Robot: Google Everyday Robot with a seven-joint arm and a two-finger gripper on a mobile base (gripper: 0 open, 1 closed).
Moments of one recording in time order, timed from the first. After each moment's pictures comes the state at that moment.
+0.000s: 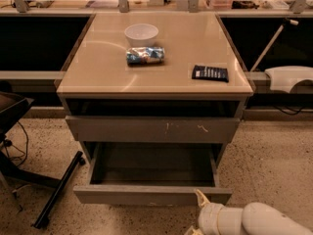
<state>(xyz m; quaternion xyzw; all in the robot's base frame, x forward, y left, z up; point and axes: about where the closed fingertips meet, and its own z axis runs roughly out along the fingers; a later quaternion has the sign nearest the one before) 0.363 -0.092 0.494 -0.47 0.79 0.23 0.34</state>
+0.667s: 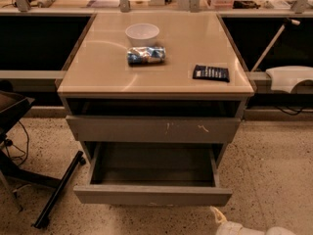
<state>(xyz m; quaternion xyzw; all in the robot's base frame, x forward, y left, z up) 0.332 -0.135 0.457 -0.37 0.81 0.28 0.36</state>
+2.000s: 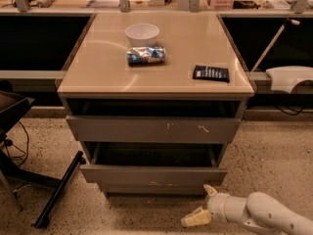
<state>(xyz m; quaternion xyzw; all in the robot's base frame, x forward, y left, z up) 0.442 -0.147 0.402 -0.33 0.83 0.29 0.35</state>
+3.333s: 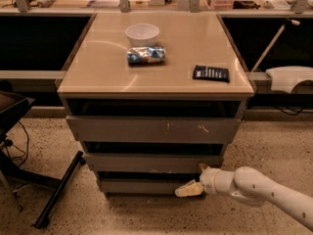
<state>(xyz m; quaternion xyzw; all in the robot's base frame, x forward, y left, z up) 0.541 -0.139 0.413 -0.32 0.83 0.27 0.37</state>
